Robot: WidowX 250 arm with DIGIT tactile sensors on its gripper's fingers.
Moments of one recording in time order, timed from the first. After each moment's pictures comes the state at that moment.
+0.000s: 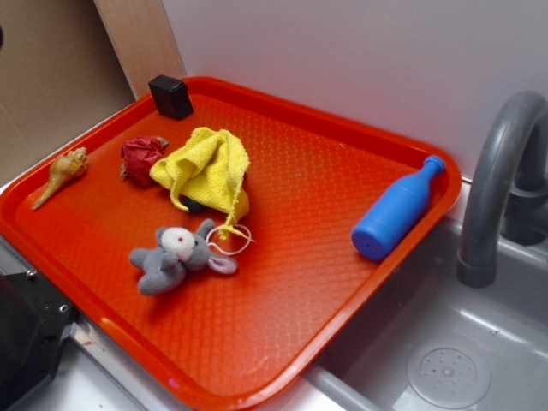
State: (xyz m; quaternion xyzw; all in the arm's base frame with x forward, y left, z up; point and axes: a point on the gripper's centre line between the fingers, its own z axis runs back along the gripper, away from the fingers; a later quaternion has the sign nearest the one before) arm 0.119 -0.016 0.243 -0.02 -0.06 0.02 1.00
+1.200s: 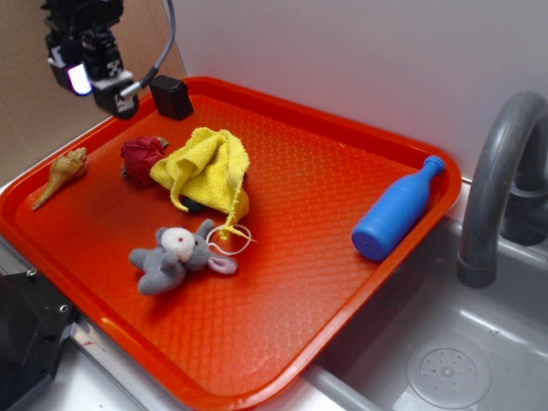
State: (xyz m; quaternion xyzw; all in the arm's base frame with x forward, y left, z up) arm 0.215 0.089 0.128 0.02 0.02 0.06 1.00
